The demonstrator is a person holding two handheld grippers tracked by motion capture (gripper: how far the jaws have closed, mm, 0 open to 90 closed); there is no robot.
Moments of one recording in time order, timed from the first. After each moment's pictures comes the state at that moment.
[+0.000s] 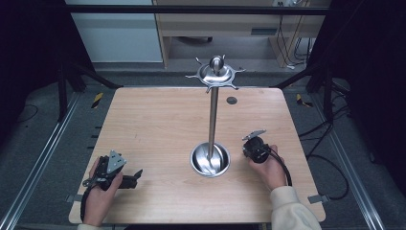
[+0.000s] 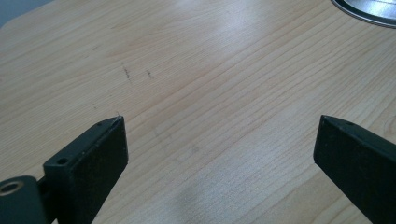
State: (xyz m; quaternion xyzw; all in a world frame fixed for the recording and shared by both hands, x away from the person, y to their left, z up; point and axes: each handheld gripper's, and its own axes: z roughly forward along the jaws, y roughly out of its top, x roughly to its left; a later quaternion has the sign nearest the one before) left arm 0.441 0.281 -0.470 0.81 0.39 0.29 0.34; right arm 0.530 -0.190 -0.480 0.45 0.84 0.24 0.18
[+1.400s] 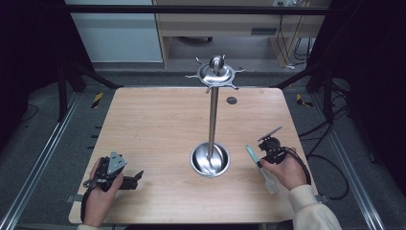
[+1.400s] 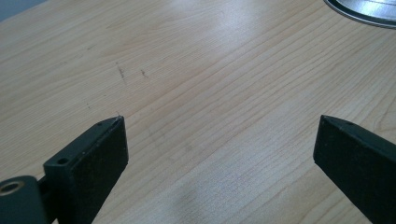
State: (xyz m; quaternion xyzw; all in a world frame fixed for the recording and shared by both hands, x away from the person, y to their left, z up) left arm 0.438 0.280 -0.470 0.81 0.39 0.28 0.34; right arm 0.510 -0.227 -0.447 0.52 0.84 0.14 0.08
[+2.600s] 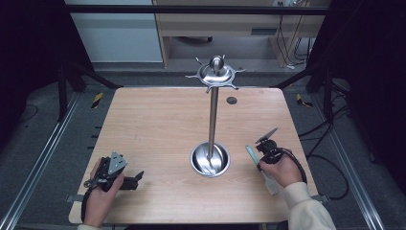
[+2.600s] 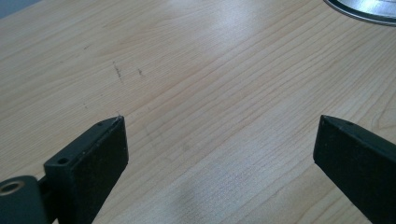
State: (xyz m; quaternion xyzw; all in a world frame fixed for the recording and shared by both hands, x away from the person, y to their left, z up) left arm 0.438 0.279 -0.471 0.81 0.38 0.28 0.34; right arm 0.520 -0.225 -0.467 0.54 0.83 0.11 0.04
